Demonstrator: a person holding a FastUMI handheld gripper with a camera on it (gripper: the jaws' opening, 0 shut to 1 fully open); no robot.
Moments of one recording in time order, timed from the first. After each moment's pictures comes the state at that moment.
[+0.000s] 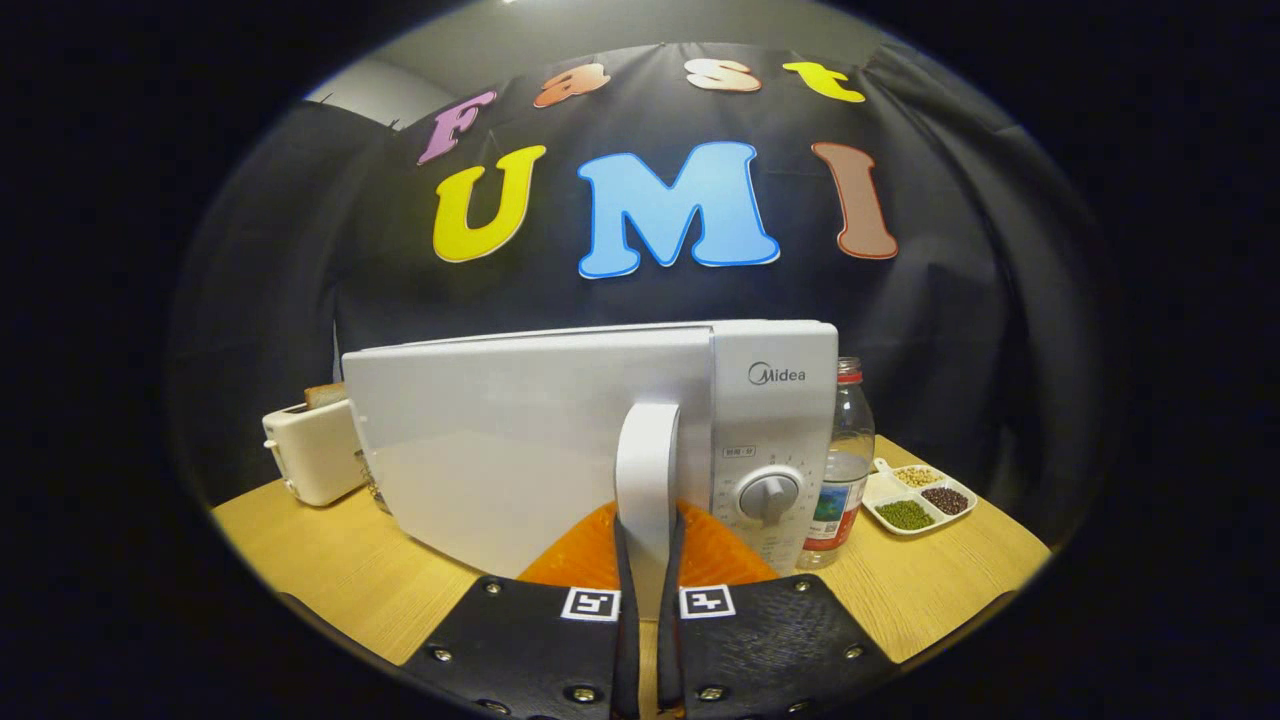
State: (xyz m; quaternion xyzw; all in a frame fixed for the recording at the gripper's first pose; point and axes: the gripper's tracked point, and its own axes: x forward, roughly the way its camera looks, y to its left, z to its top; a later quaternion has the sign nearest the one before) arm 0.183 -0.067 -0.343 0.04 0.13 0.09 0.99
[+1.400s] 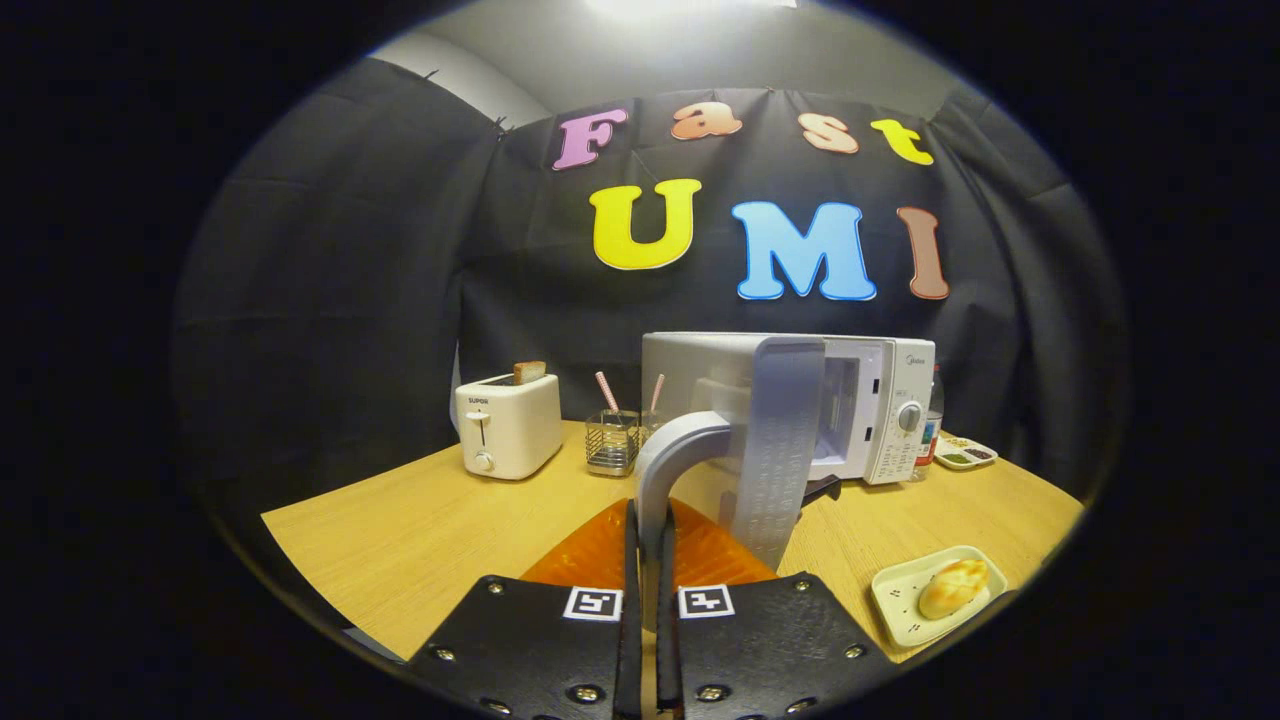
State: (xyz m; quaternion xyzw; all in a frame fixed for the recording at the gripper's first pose) arm -0.033 0.173 -0.315 0.01 0.09 0.11 0.99
